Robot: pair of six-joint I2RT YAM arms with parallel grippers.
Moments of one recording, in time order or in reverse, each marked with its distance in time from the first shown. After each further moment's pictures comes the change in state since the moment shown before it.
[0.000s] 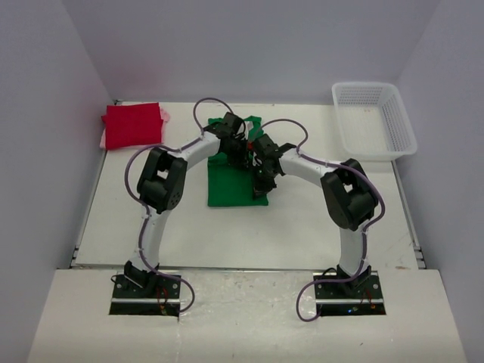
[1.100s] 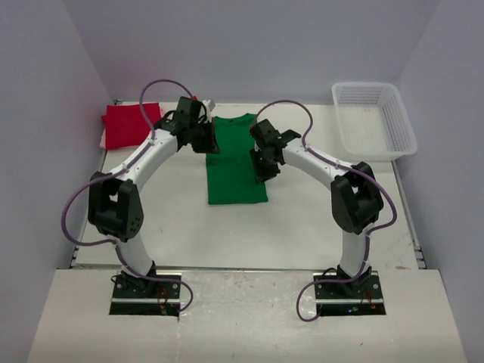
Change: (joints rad) left arm 0.163 -0.438 -0.202 -0.076 -0.076 0.023; right arm 0.002 -0.037 0.155 -0.149 0.180 -0.024
